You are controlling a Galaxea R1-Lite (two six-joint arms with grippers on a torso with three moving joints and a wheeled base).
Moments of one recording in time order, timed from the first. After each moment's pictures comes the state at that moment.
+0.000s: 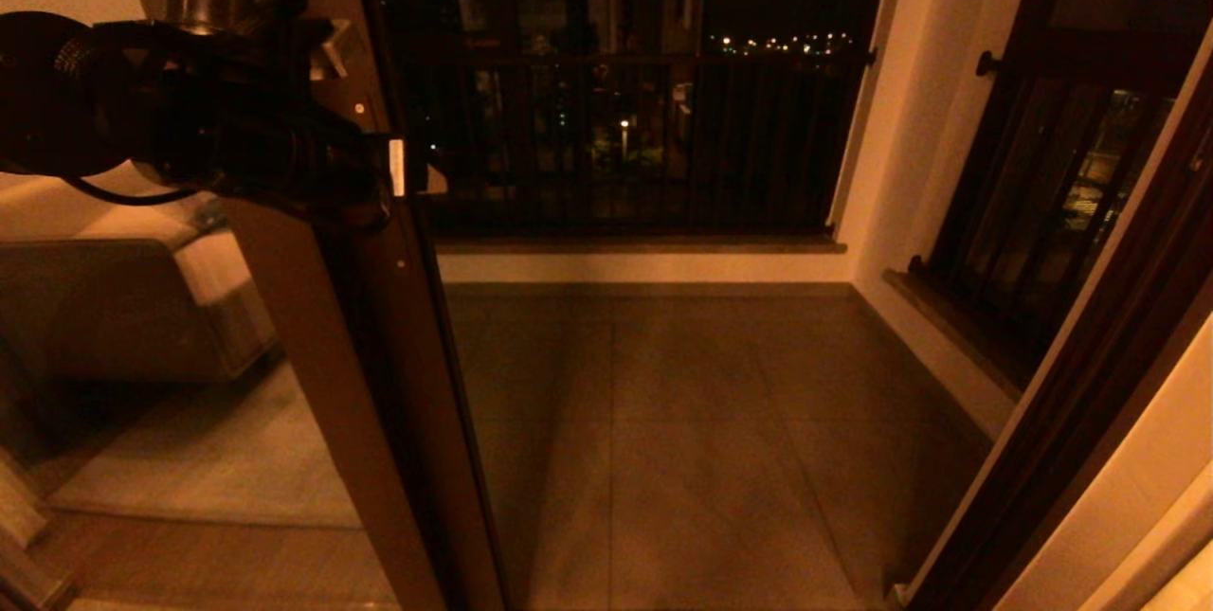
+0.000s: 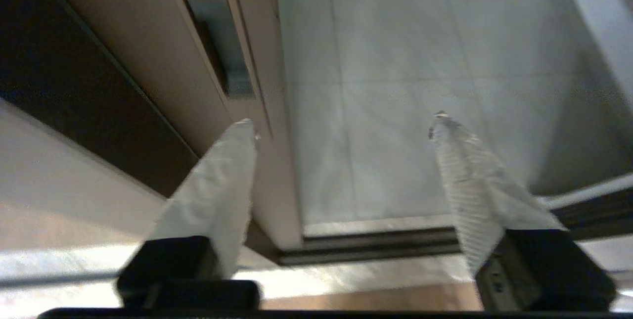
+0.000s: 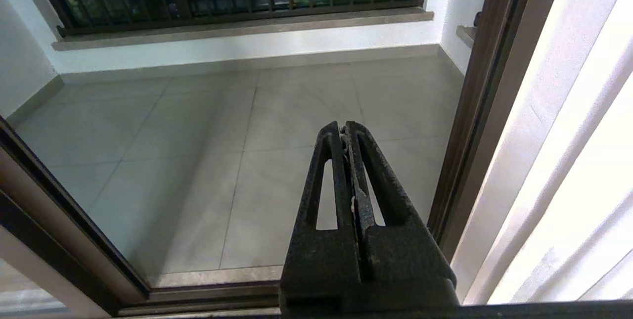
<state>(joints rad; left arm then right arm) -0.29 1.77 -1.69 0.33 0.15 -0.10 0.00 0.00 0.00 0.00 -0.02 0.03</state>
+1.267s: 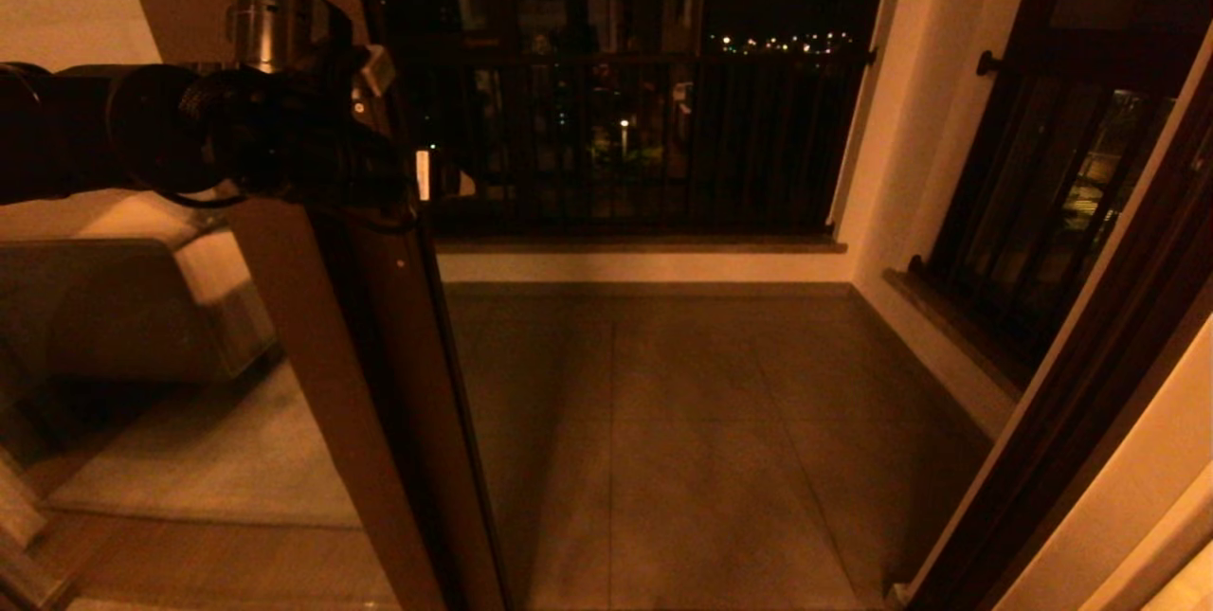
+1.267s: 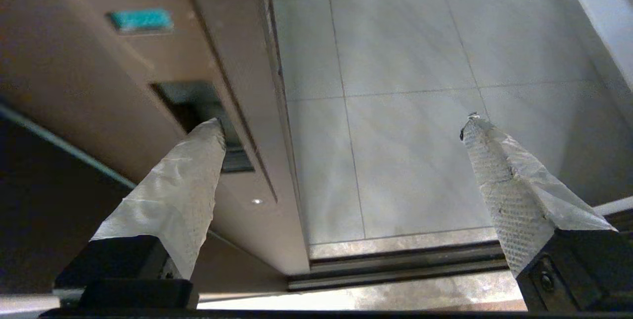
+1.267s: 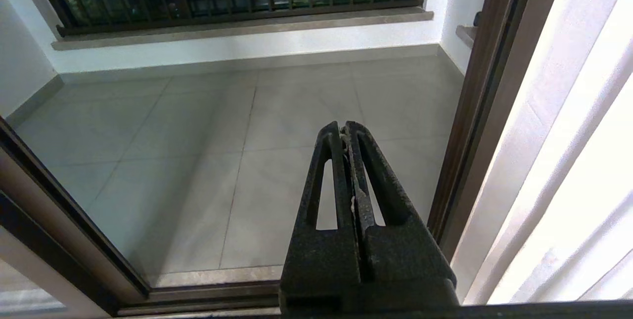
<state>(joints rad) -0.25 1.91 -1.76 0.24 0.10 -0.07 0.00 0.00 0.00 0.00 -0.02 0.03</state>
